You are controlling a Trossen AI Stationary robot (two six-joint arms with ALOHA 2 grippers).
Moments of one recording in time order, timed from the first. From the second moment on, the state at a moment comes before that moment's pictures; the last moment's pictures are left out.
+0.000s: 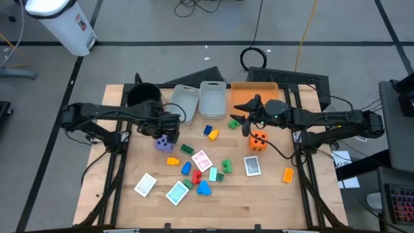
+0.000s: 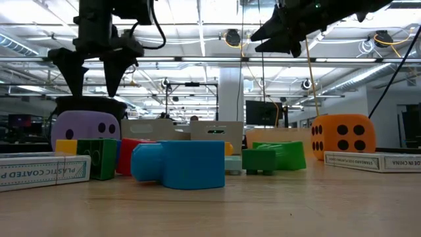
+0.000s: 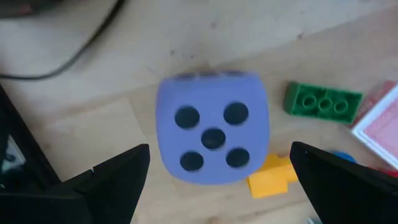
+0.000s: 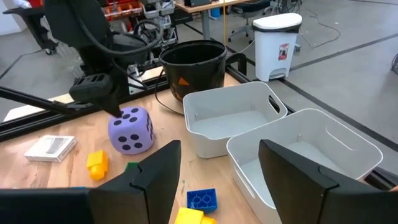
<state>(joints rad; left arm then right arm) 0.09 1.40 1.09 -1.23 -0.02 -1.17 -0.14 1.07 0.74 0.08 0.20 0.20</state>
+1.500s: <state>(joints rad) 0.09 1.50 1.08 -1.18 -0.02 -1.11 -0.14 1.07 0.74 0.05 0.20 0.20</state>
